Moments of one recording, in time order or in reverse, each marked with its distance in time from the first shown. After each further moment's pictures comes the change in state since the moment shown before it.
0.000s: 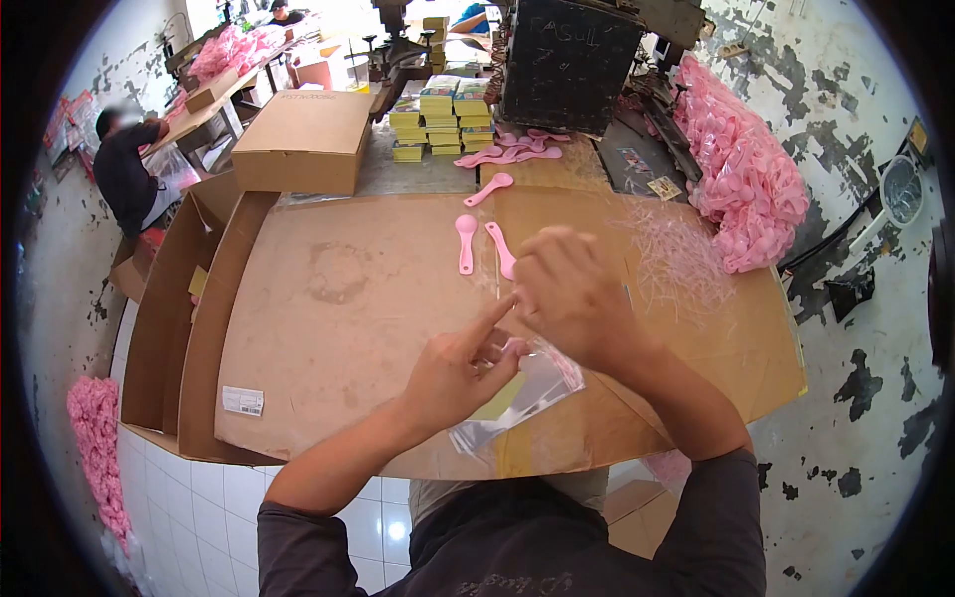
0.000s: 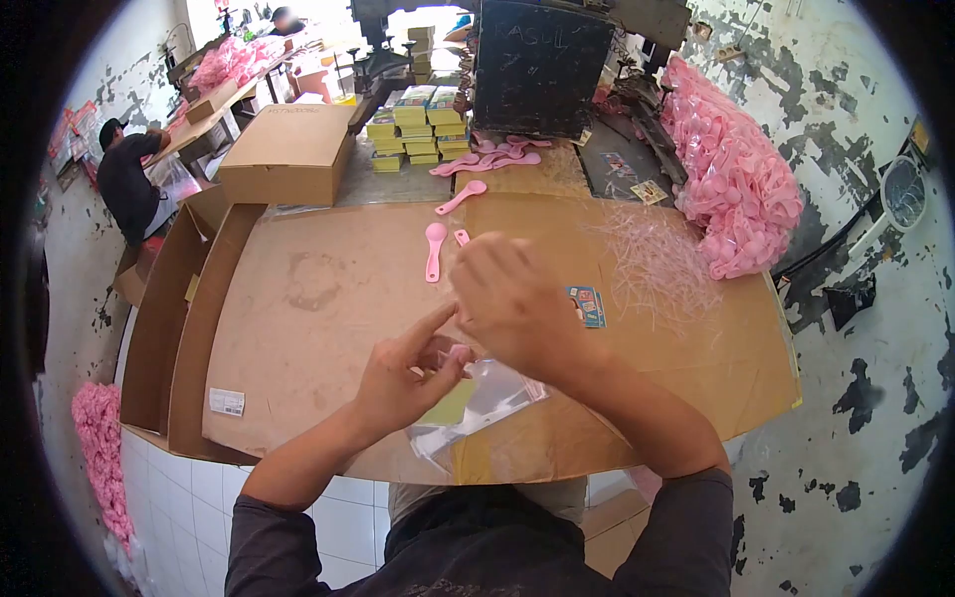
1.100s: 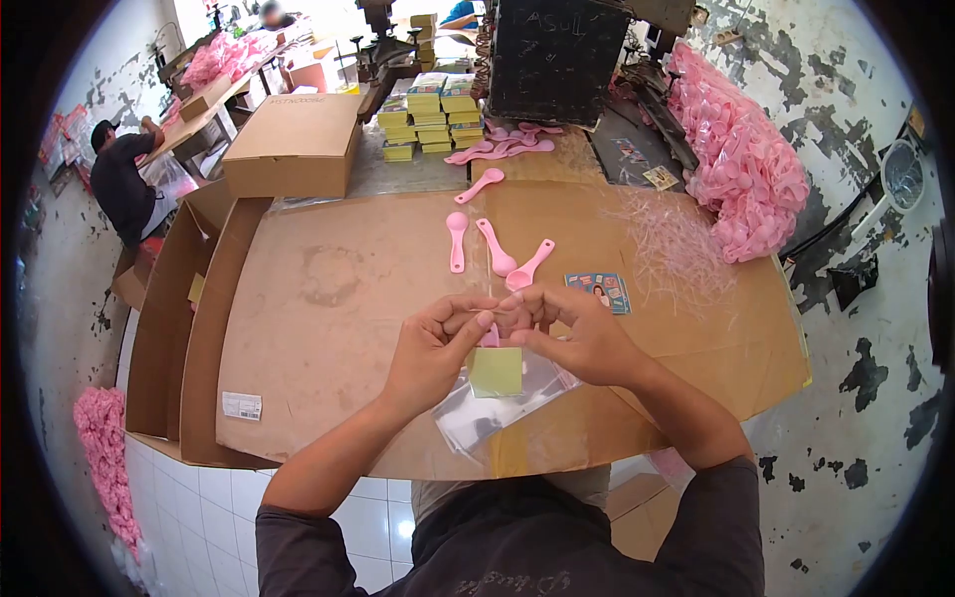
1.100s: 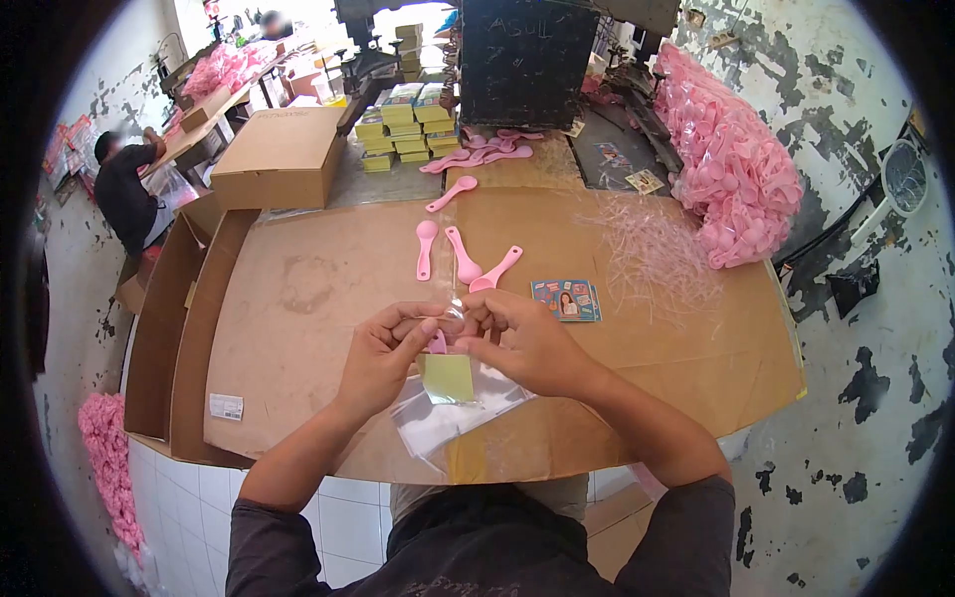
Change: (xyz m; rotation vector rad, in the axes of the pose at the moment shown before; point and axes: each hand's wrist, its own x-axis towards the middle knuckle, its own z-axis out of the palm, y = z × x) left_hand 0.013 -0.010 -0.006 -0.614 0.011 -0.345; right_hand -0.064 0.004 0.017 1.246 -0.266 0.639
